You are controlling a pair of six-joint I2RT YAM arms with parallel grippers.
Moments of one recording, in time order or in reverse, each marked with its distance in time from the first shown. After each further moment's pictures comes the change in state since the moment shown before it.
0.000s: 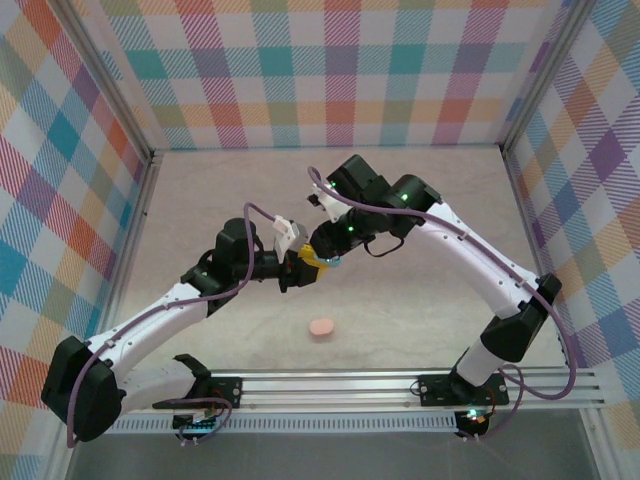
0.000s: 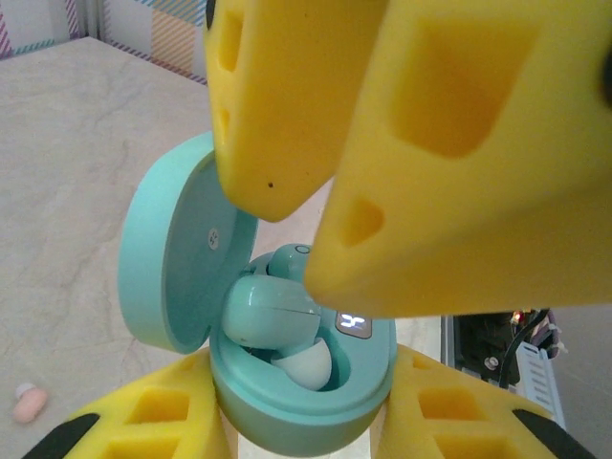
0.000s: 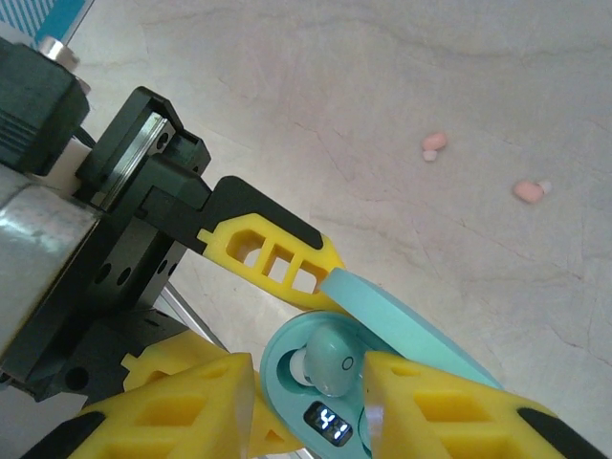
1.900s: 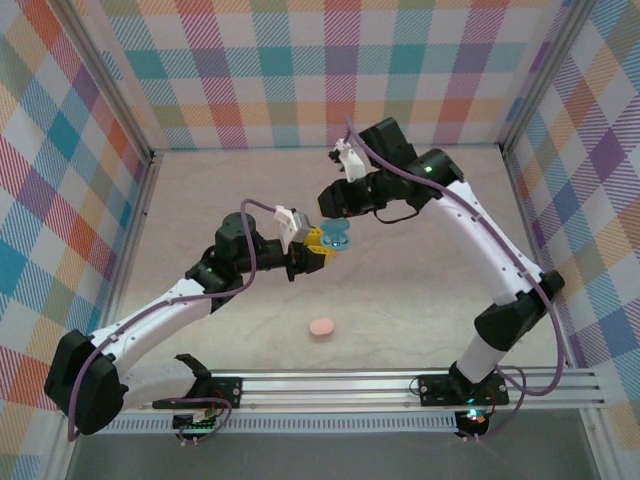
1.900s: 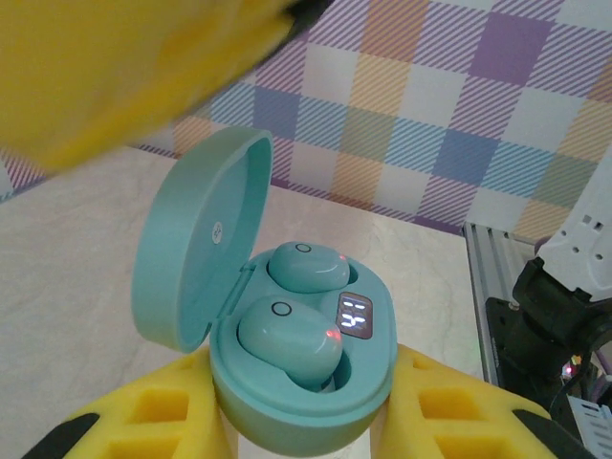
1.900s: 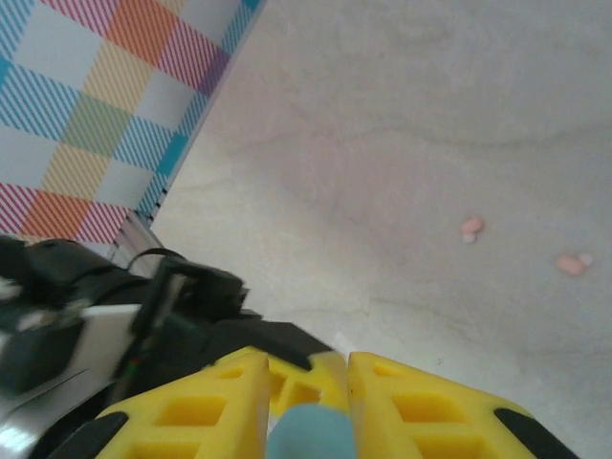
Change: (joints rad) left arm -0.027 0.030 0.042 0.165 -0.047 0.033; right arm -0.197 0.057 0.121 0.074 -0.260 0.104
